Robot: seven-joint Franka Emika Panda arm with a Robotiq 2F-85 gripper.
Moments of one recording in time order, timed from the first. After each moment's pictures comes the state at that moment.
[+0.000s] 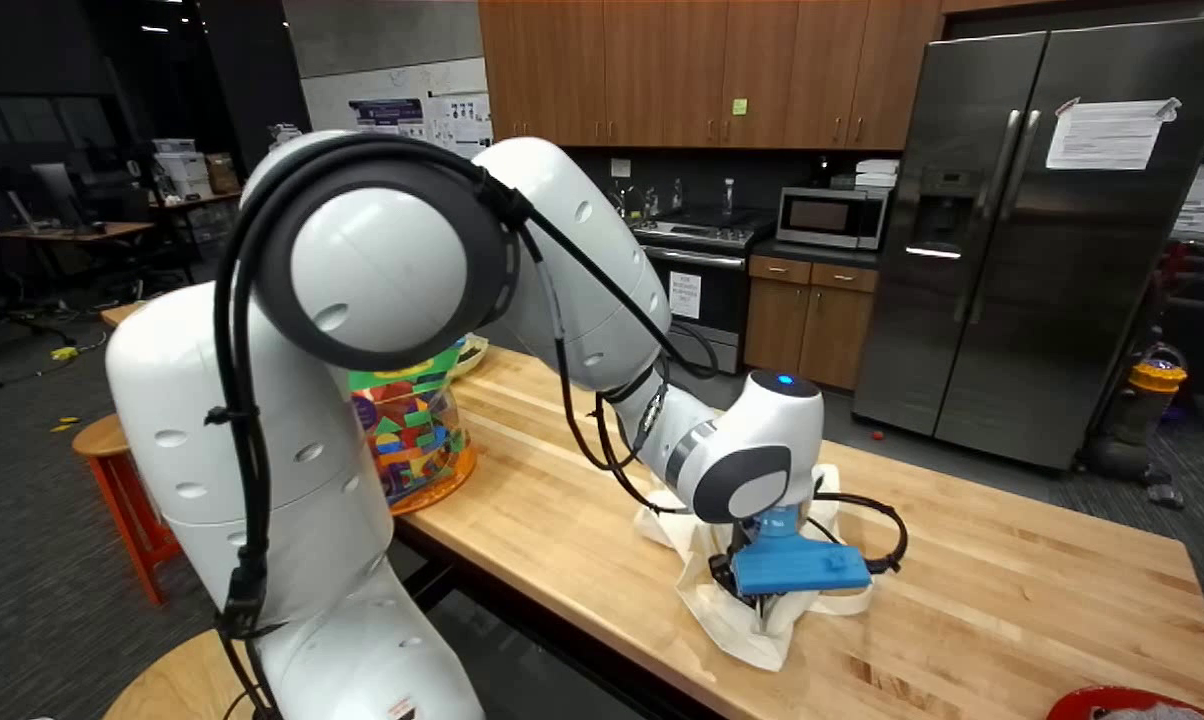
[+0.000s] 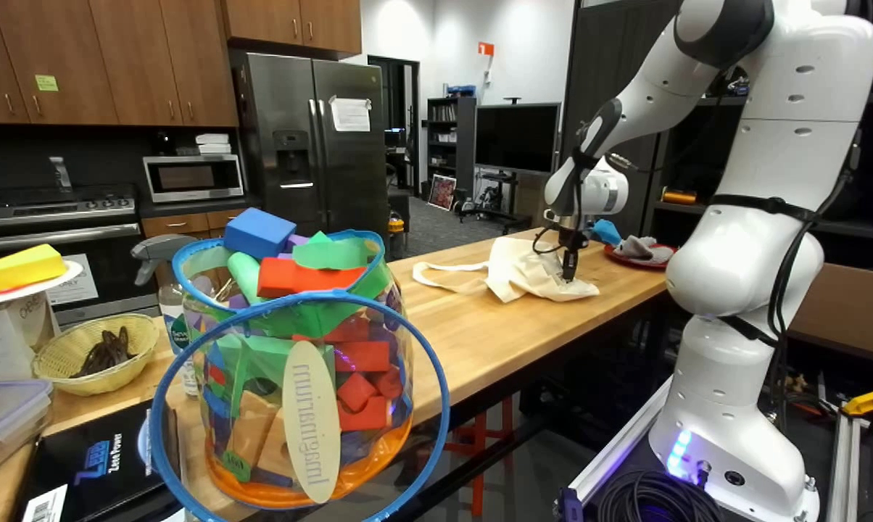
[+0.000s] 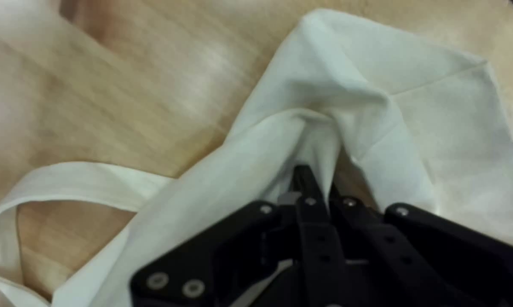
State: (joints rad) arm -0.27 -0.05 -0.27 -2.59 0.03 2.58 -1.10
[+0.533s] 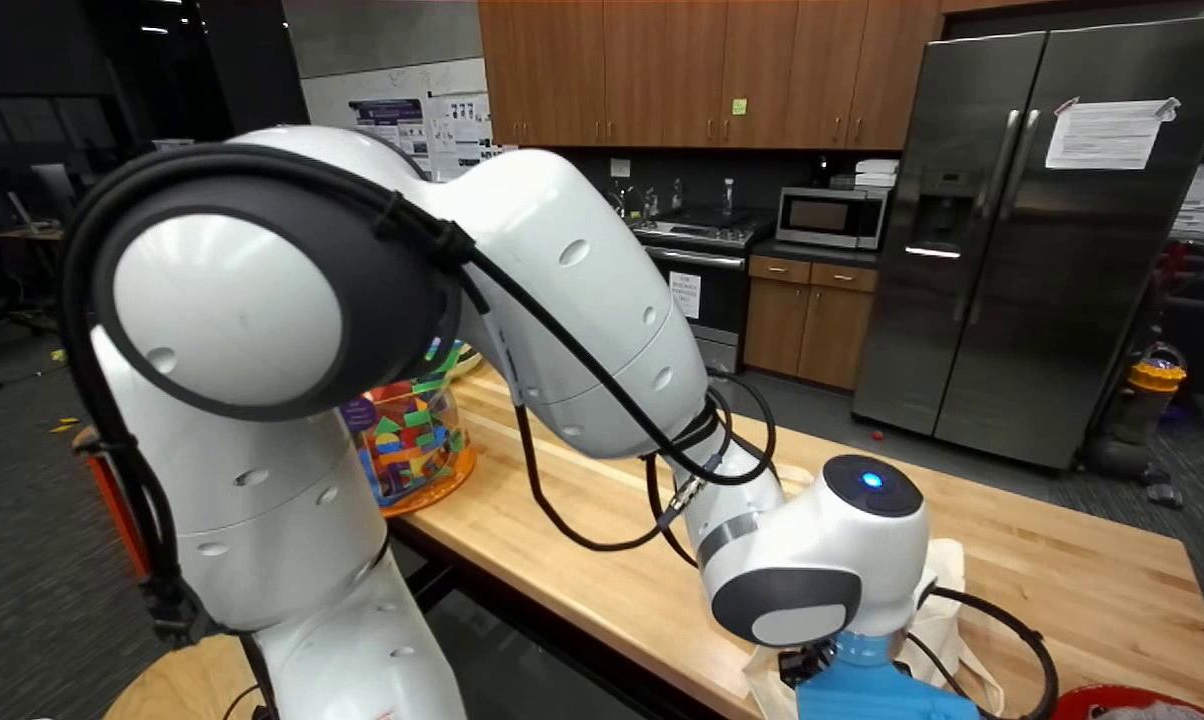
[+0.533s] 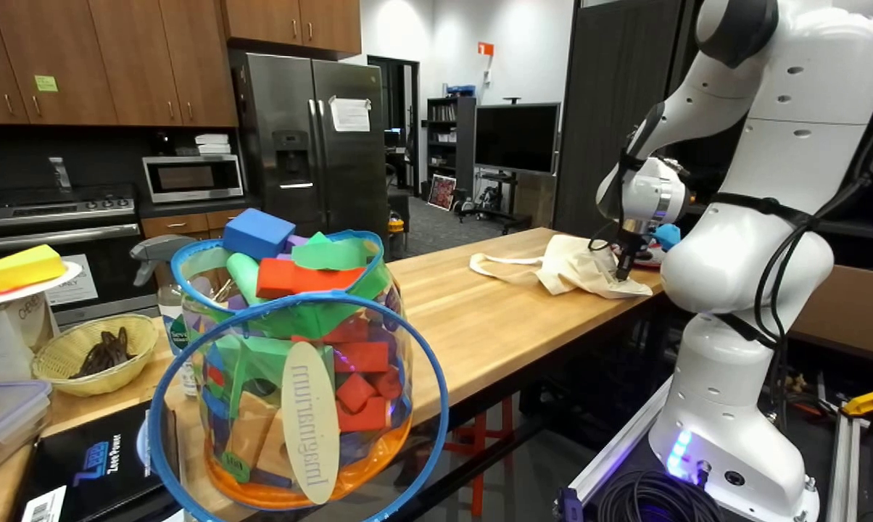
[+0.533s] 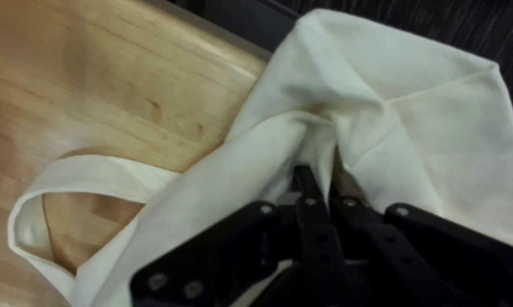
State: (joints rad) arm -0.39 -0.09 -0.50 -2.68 0.11 2.75 -1.31
